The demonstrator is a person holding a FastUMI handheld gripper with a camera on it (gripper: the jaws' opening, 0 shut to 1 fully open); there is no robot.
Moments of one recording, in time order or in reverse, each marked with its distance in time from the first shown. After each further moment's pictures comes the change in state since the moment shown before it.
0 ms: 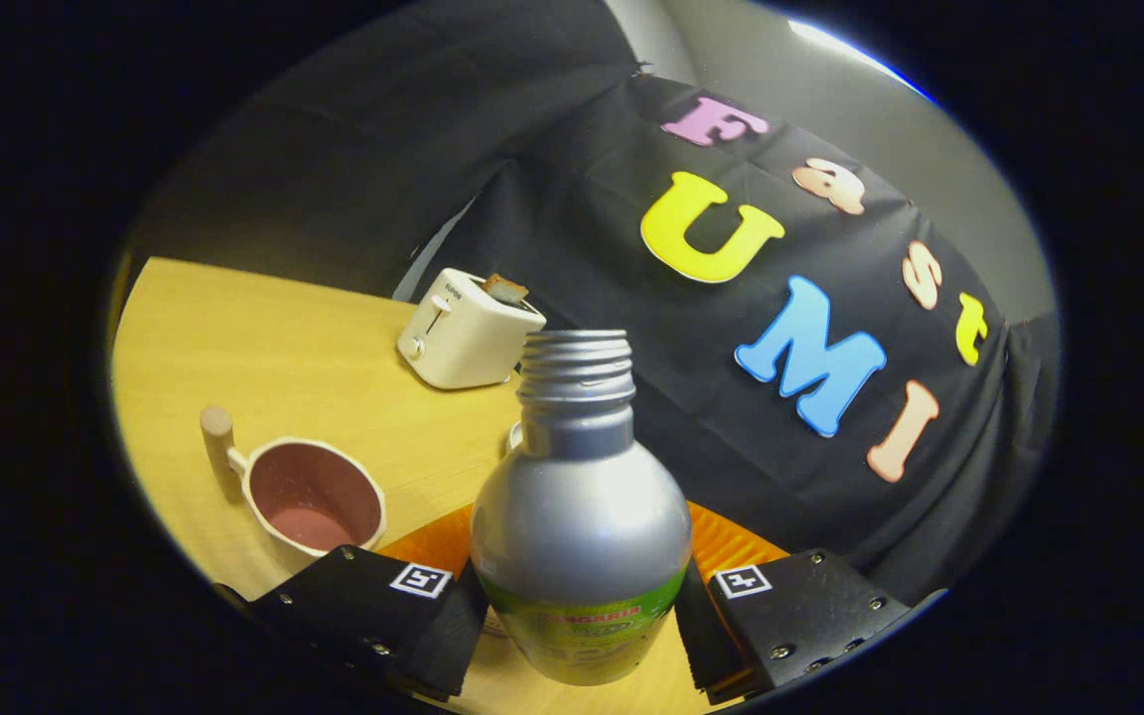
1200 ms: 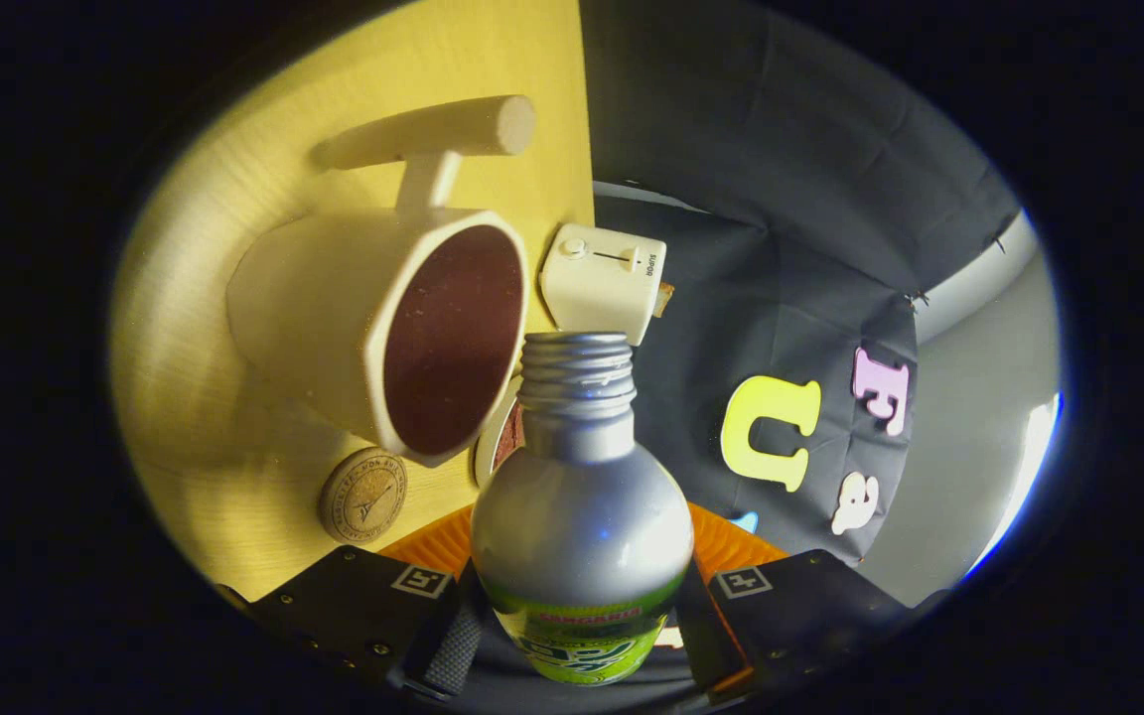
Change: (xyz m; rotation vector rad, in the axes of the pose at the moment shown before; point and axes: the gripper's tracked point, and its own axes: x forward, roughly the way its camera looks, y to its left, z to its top) arm 0.009 0.044 -0.006 -1.201 0.017 -0.100
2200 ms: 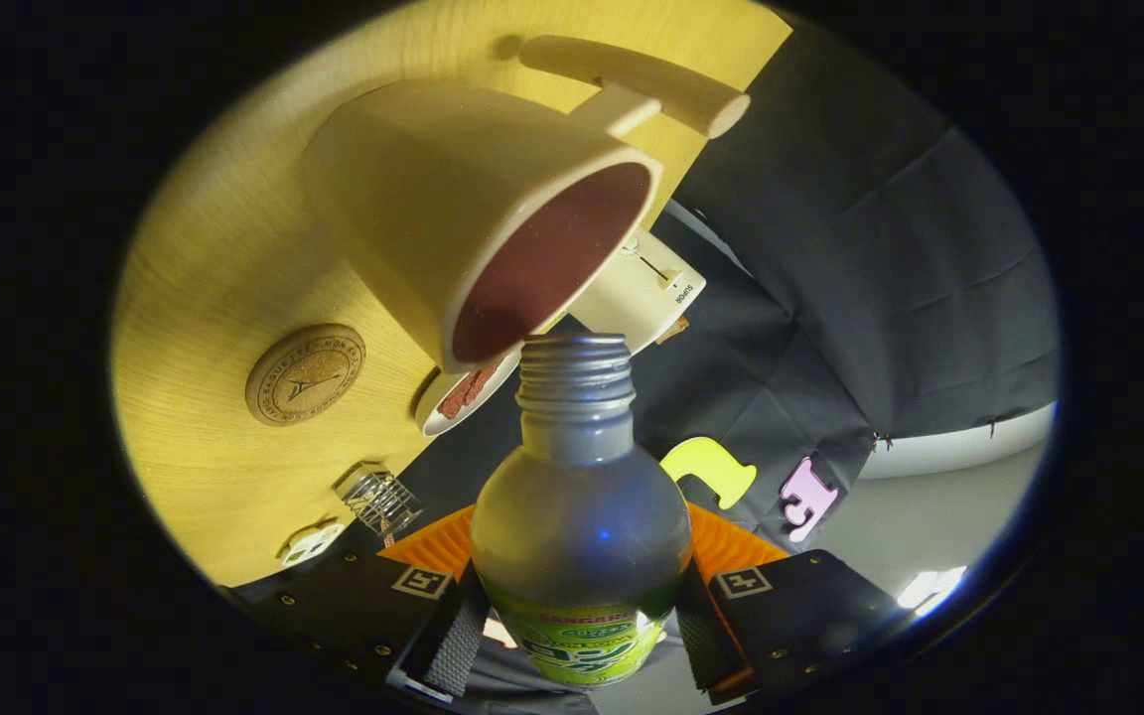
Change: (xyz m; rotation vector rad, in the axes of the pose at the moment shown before) arm -0.001 -0.029 0.001 -0.533 0.018 -0.102
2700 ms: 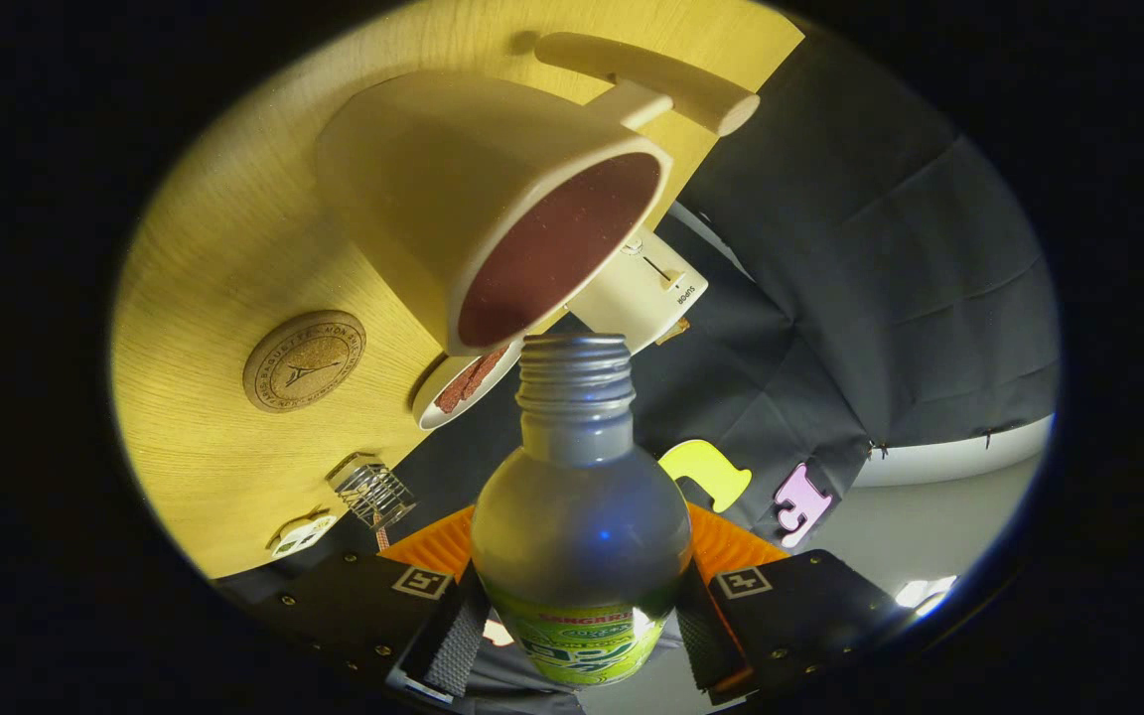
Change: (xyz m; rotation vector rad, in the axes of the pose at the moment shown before) arm 0.003 -0.003 -0.006 -0.056 0.010 -0.016
